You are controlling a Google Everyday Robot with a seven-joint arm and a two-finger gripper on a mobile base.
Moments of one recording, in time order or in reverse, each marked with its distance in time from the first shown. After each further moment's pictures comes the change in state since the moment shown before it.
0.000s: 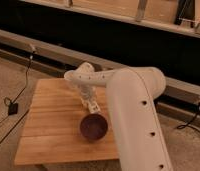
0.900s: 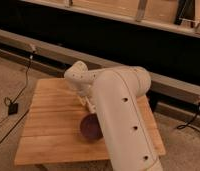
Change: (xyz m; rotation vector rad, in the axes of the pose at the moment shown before) arm -0.021 -0.001 0.012 0.089 0.099 -0.142
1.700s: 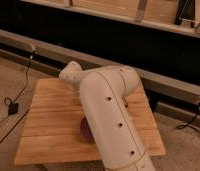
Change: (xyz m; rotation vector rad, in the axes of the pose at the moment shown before) arm -0.009 -0.005 0.005 0.097 0.054 -0.084
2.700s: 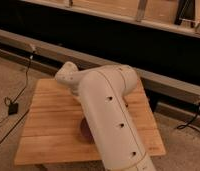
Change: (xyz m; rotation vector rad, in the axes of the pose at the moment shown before) arm -0.031 0.017 -0.031 0.009 -0.146 -0.280
